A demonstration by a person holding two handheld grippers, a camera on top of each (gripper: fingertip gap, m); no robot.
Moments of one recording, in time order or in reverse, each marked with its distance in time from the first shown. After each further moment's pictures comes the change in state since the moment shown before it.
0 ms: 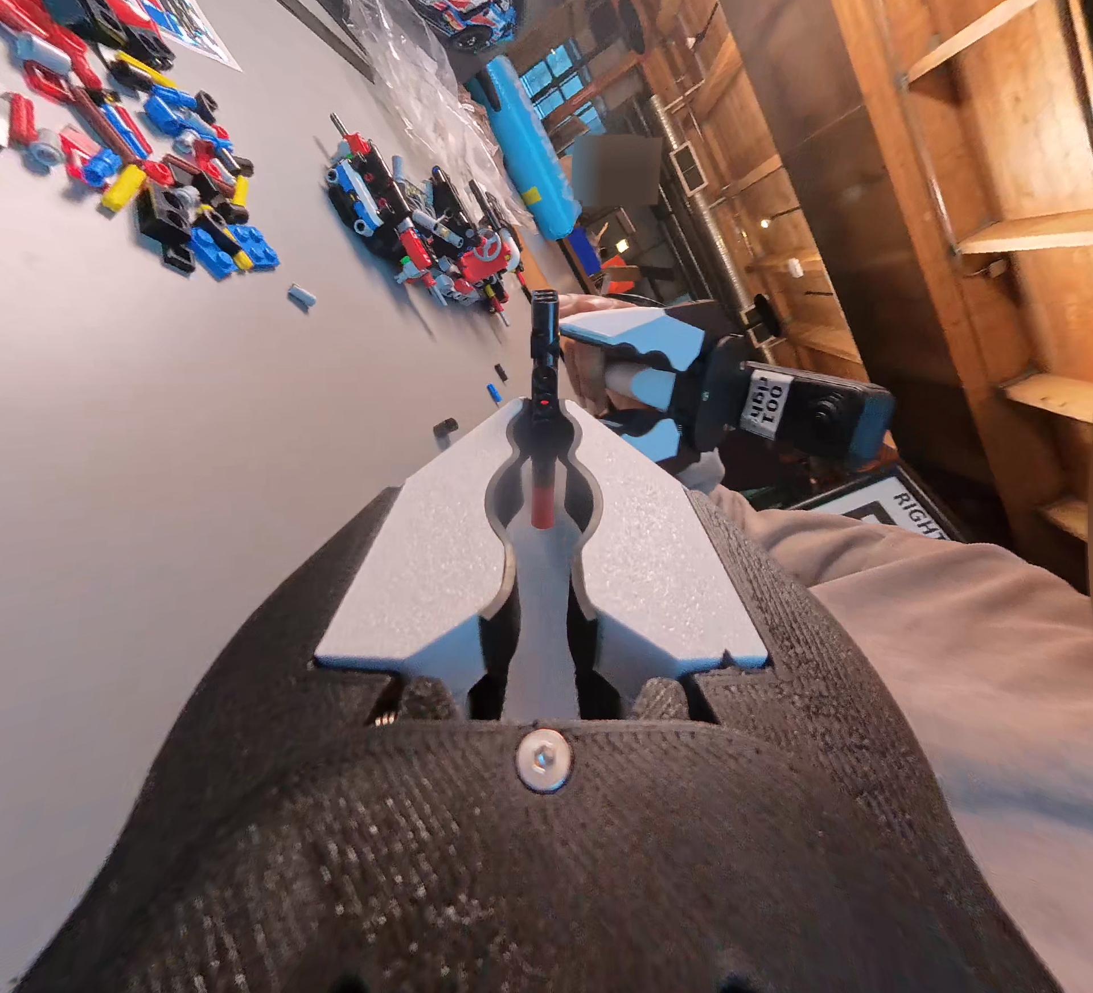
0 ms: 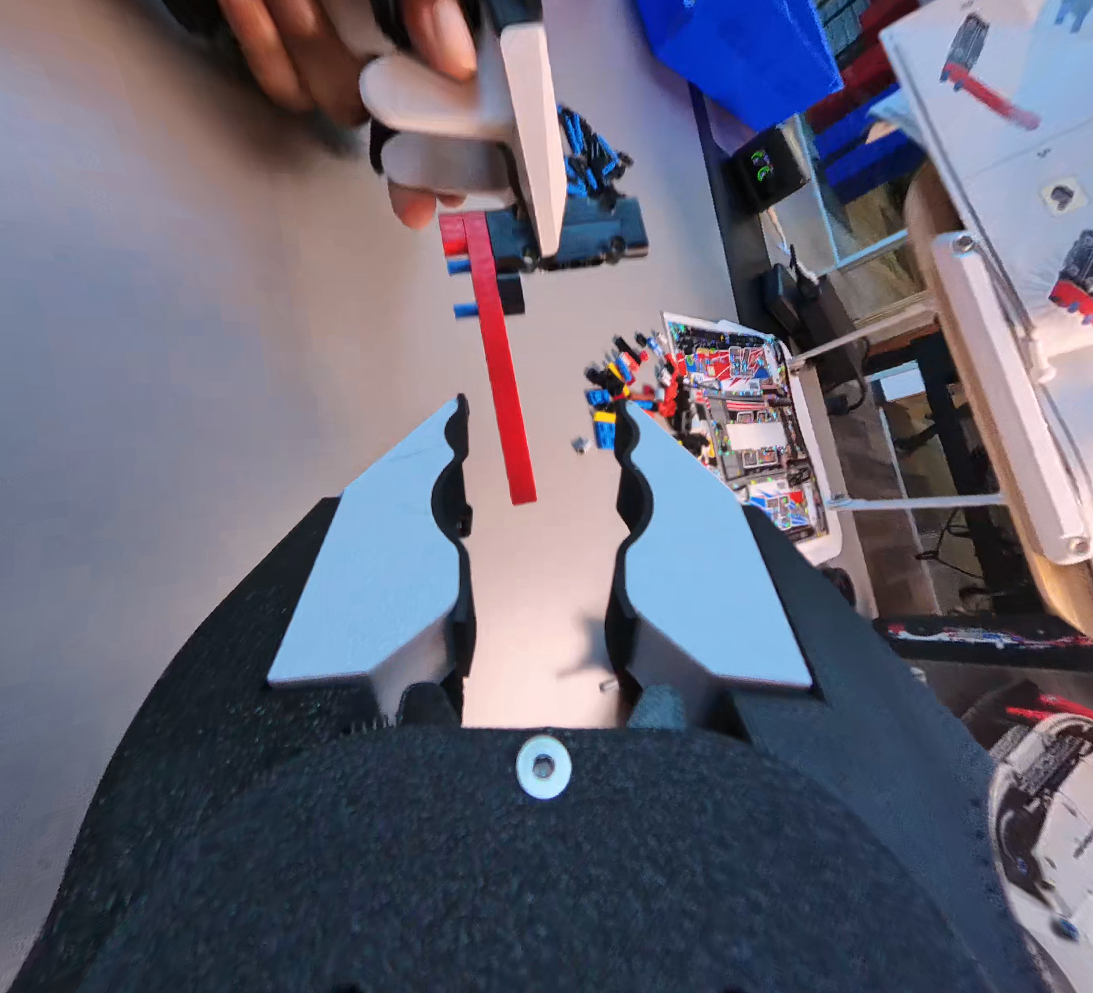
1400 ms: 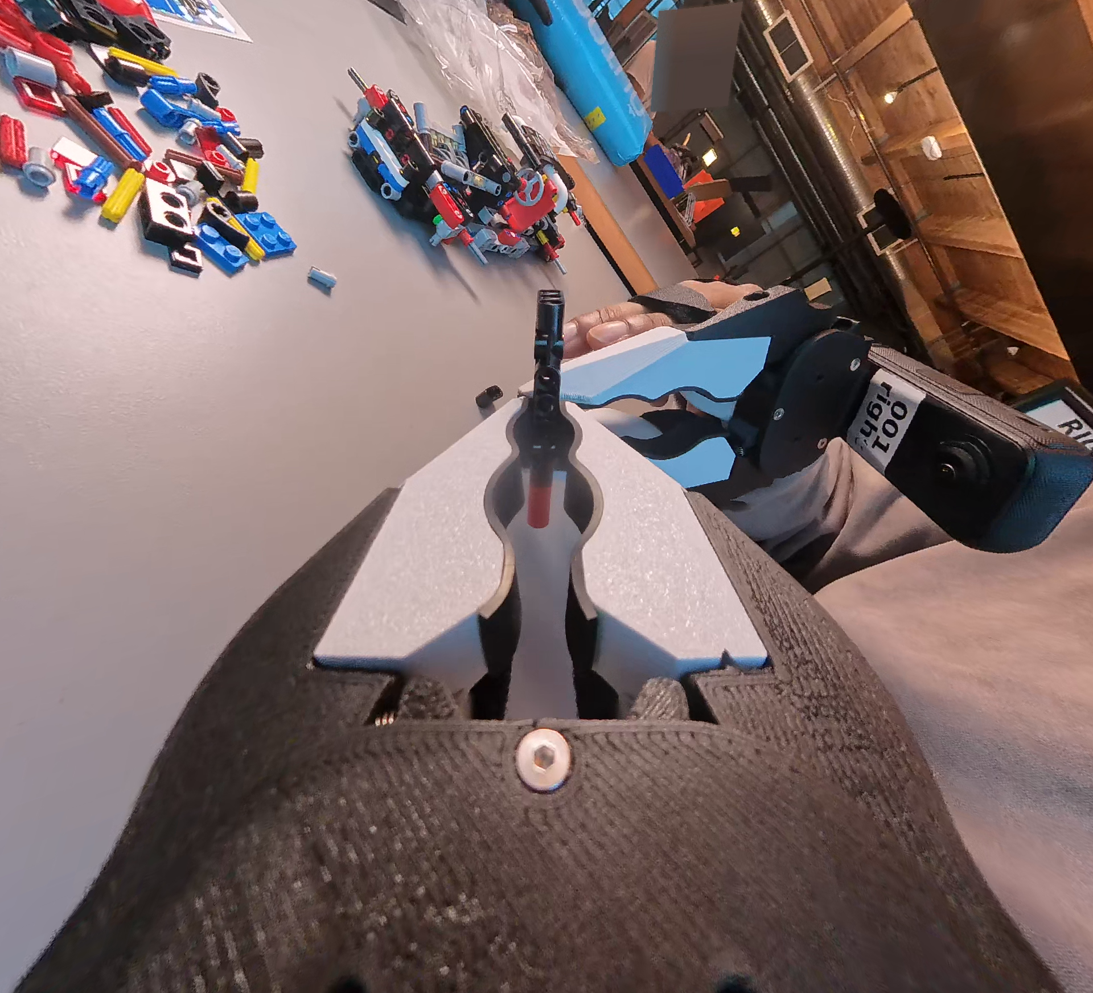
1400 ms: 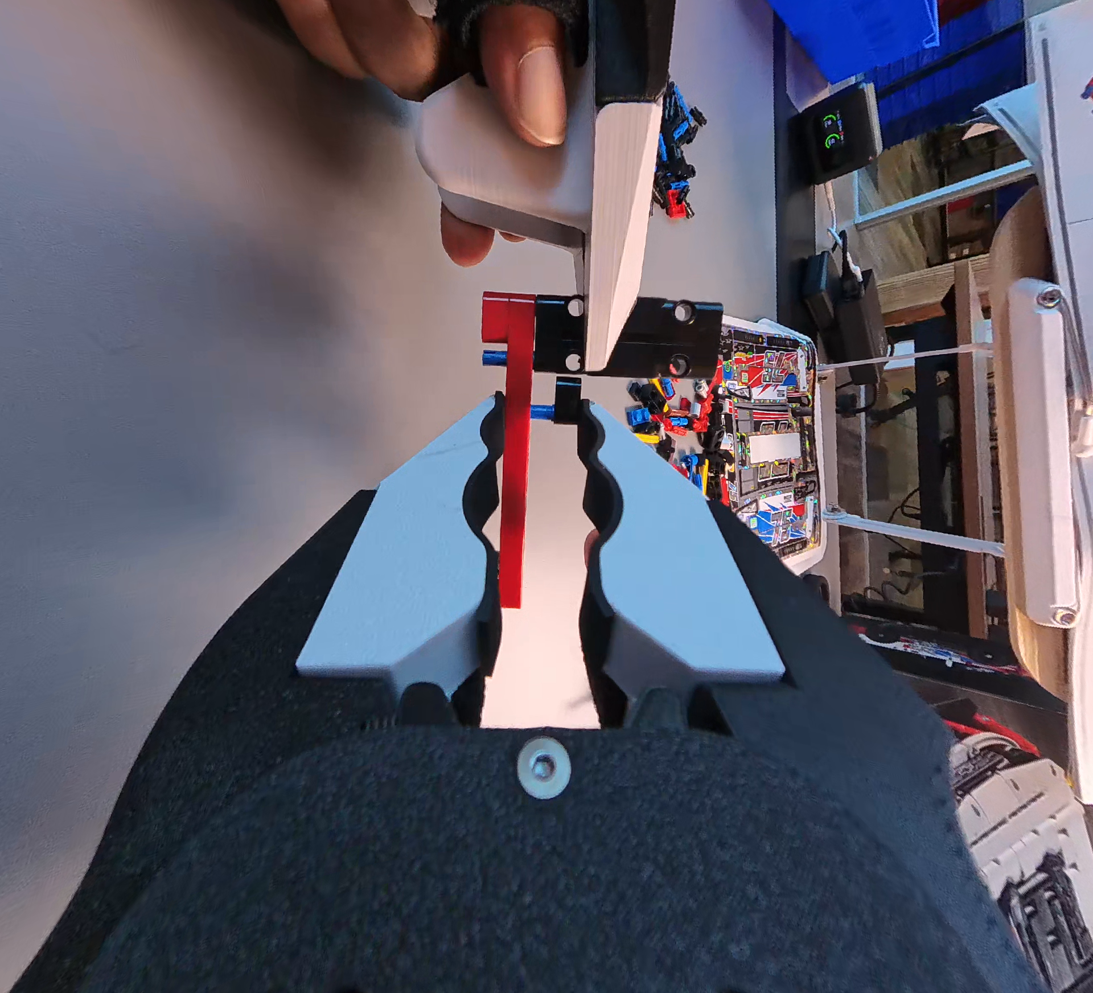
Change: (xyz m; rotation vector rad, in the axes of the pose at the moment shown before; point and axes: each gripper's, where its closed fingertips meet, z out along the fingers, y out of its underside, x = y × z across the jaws) left arm -0.010 0.016 0.009 -0.115 -0.132 0.165; right arm -0.027 -0.007 0.032 -0.171 -0.021 -0.133
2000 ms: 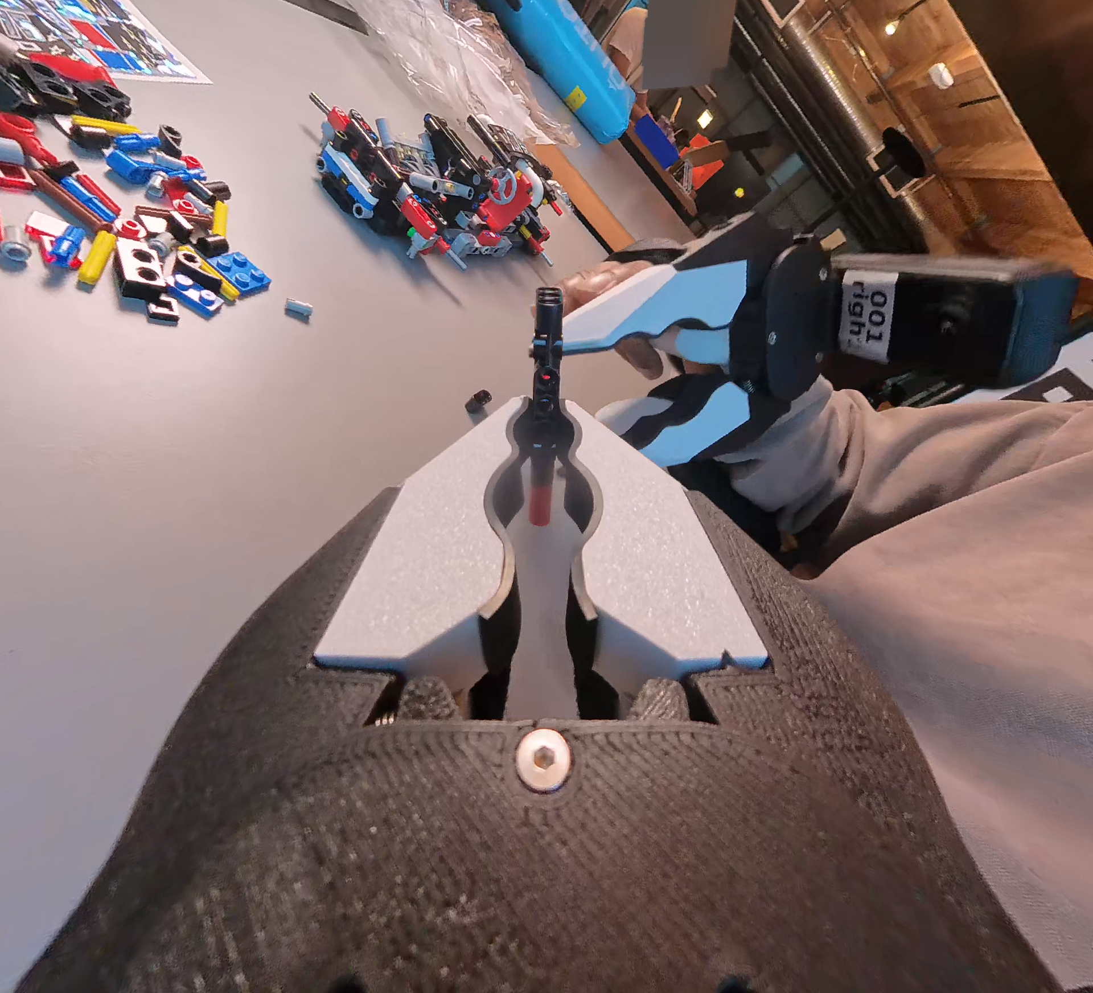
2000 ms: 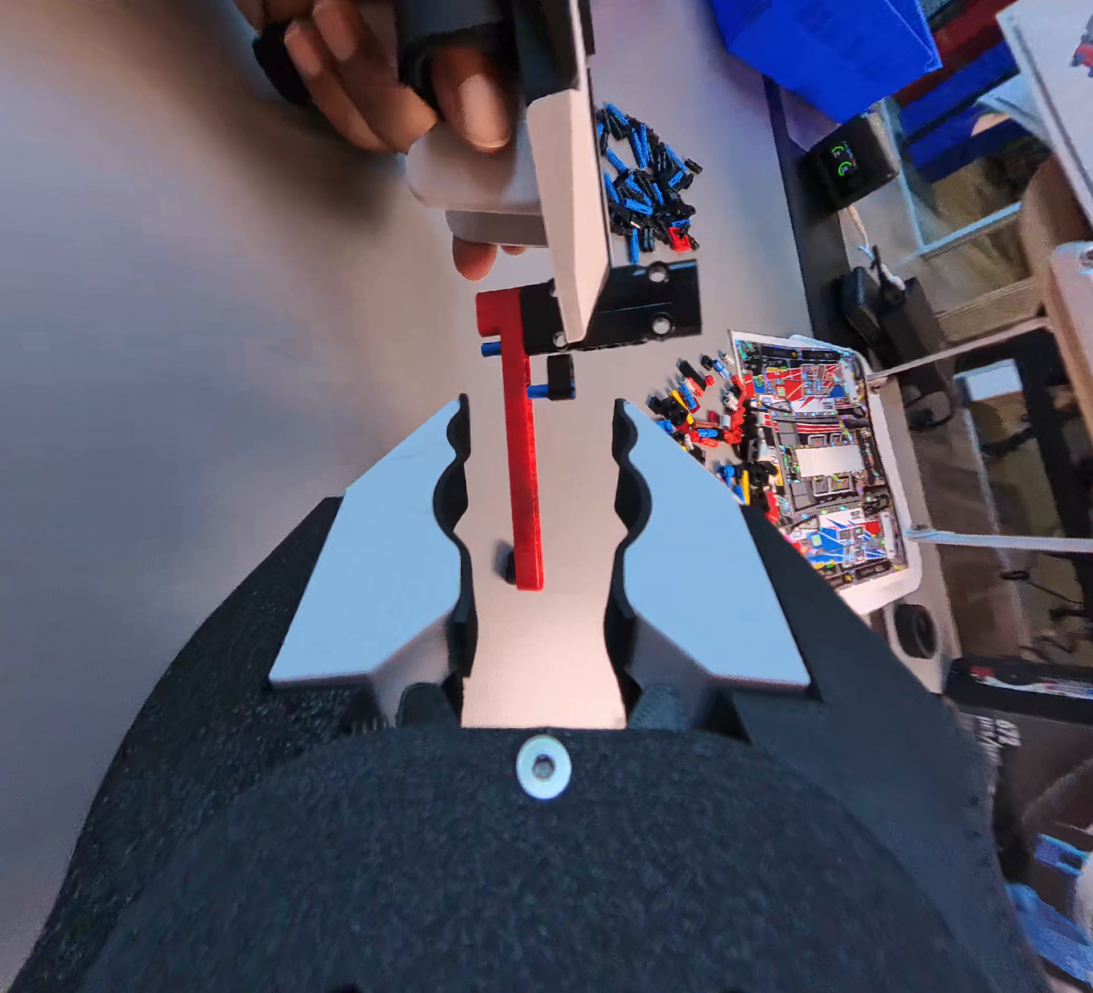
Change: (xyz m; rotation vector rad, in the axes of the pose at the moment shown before) left arm 0.010 -0.001 -0.002 -0.023 0.018 0.112; right arm 0.004 -0.003 -0.018 0.162 -0.082 0.164
